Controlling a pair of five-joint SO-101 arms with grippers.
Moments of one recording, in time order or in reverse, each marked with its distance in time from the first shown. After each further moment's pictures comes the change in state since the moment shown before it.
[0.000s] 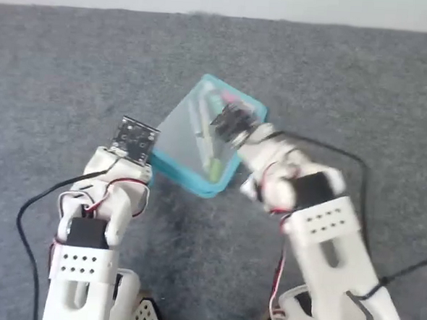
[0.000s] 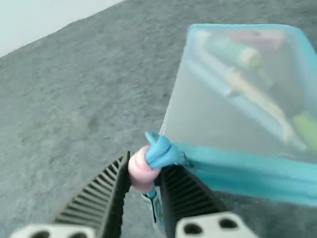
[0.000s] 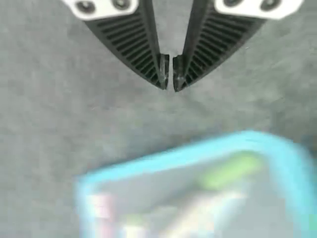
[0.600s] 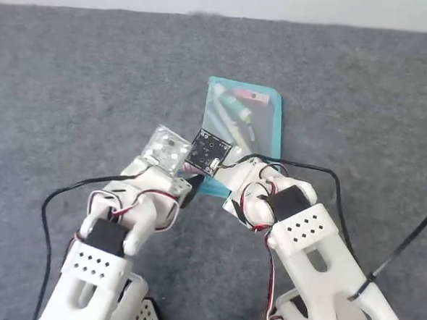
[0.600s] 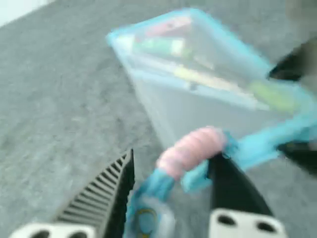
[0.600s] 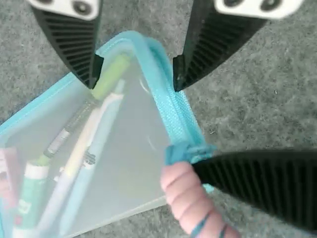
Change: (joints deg) left arm 15.0 0.2 1.7 0.7 8.6; right arm -8.0 0.0 11.1 -10.0 0.0
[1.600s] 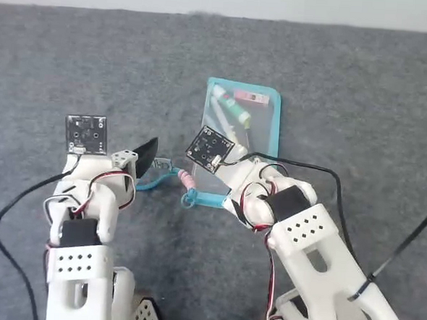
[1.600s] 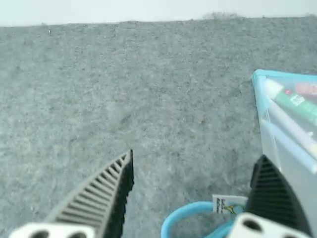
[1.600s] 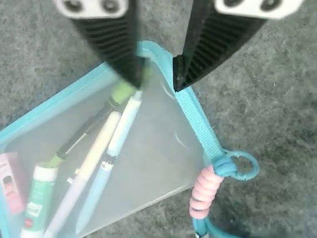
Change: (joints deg) left arm -24.4 -0.1 2.6 -12.0 7.0; right arm 0.0 0.0 0.0 -0.6 -2.9
